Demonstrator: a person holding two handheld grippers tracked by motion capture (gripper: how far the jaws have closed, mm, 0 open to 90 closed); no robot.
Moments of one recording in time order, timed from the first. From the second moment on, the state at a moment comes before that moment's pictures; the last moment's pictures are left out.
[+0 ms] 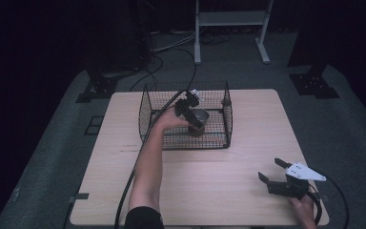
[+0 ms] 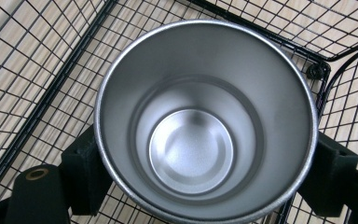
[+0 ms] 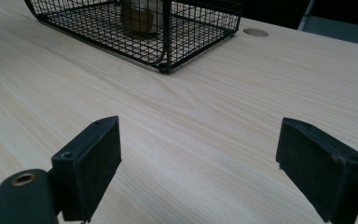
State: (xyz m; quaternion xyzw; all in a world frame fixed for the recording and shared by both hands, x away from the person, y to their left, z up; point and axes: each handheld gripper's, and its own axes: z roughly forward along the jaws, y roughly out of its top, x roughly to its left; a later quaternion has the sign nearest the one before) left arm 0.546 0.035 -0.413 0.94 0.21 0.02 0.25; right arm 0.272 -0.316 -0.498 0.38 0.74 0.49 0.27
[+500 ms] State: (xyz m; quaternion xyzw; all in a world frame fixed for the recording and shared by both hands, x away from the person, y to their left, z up) left arm 0.544 0.043 -0.414 0.95 0.22 0.02 0.24; right arm 0.272 -0.315 -0.498 0.38 0.74 0.49 0.27
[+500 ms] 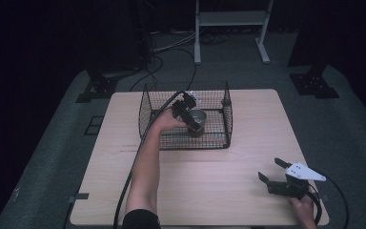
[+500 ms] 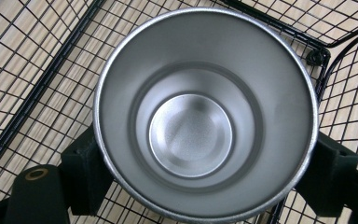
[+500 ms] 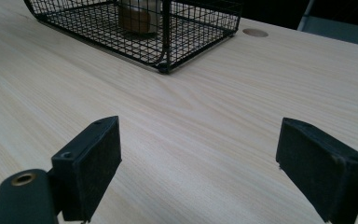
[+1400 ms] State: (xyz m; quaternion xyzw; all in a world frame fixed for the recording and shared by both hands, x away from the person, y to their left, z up) left arm 0.535 0.049 -0.392 0.93 0.22 0.04 0.28; right arm 0.272 -0.315 -0.498 0.38 0.74 0.48 0.28
